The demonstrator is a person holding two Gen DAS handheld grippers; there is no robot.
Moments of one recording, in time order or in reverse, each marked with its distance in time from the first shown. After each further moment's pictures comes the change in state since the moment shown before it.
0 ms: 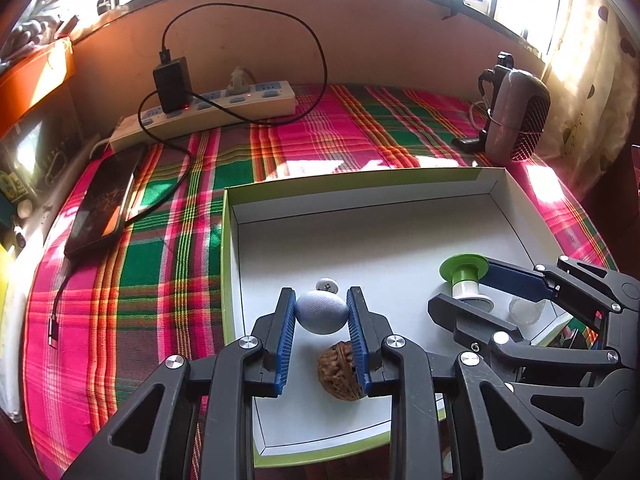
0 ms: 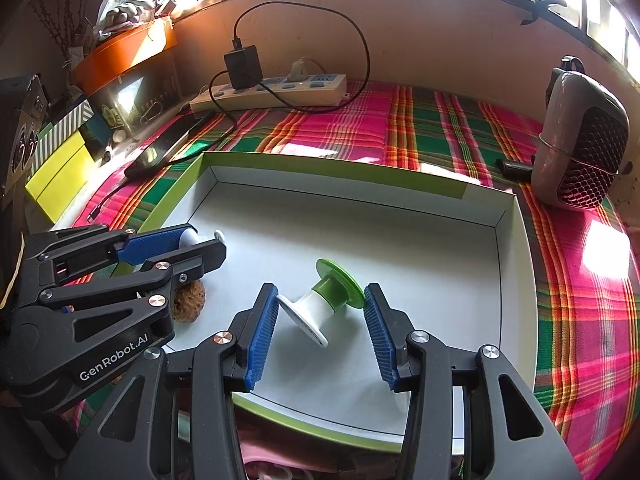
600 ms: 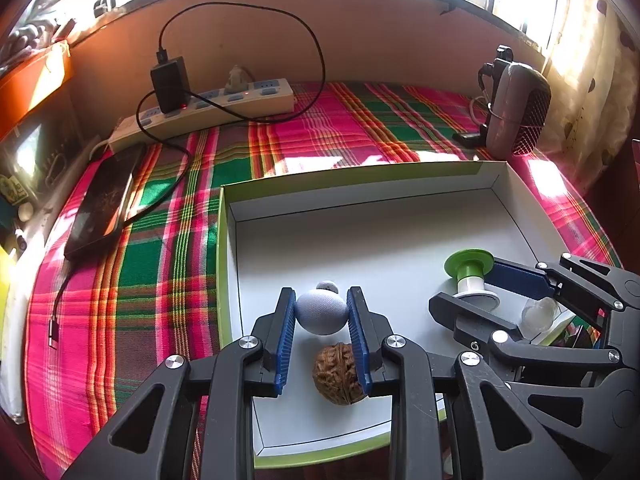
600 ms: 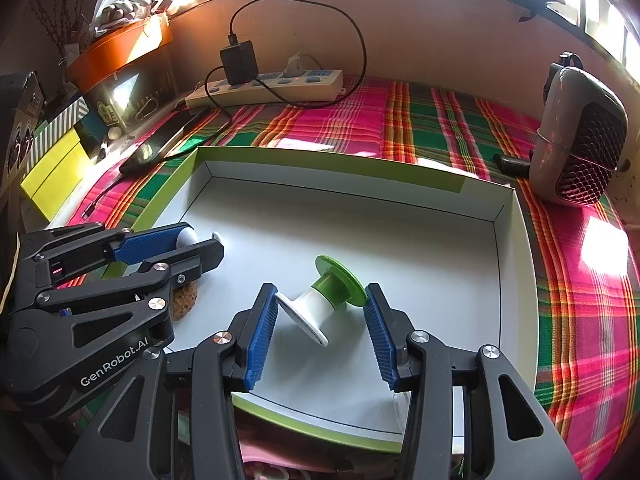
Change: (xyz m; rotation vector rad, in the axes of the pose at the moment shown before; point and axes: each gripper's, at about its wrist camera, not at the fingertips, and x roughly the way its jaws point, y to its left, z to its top) left arm 0.002 -0.002 -0.001 0.009 0.004 0.008; right arm 0.003 -0.001 -0.001 0.003 0.013 -0.014
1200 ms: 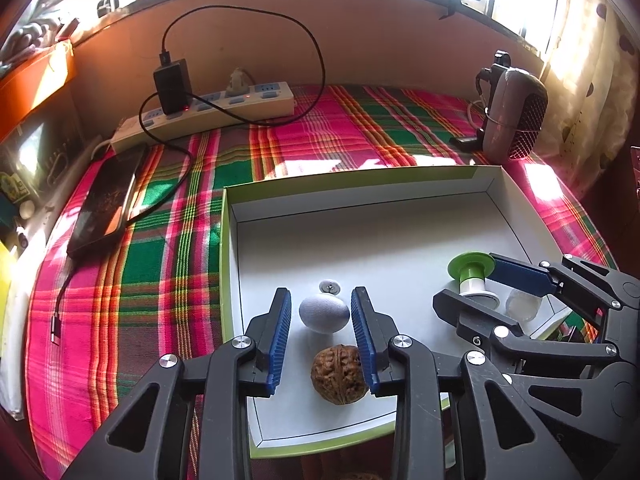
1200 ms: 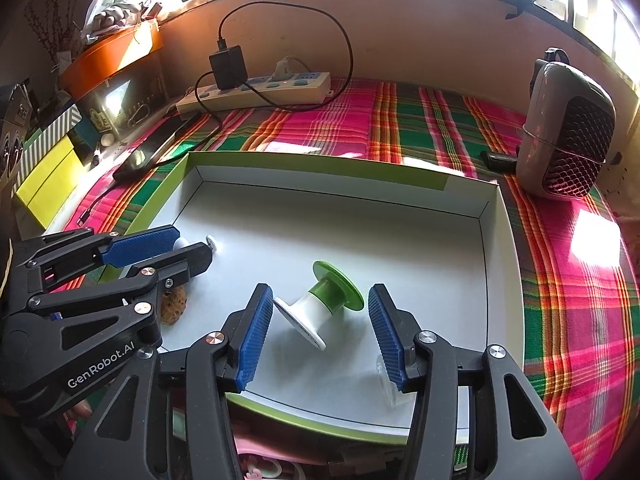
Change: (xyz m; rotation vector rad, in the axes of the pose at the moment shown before) left arm -0.006 0.000 0.000 -0.007 -0.009 -0.003; right arm -0.006 -0.004 -0.001 0.026 -0.007 -0.024
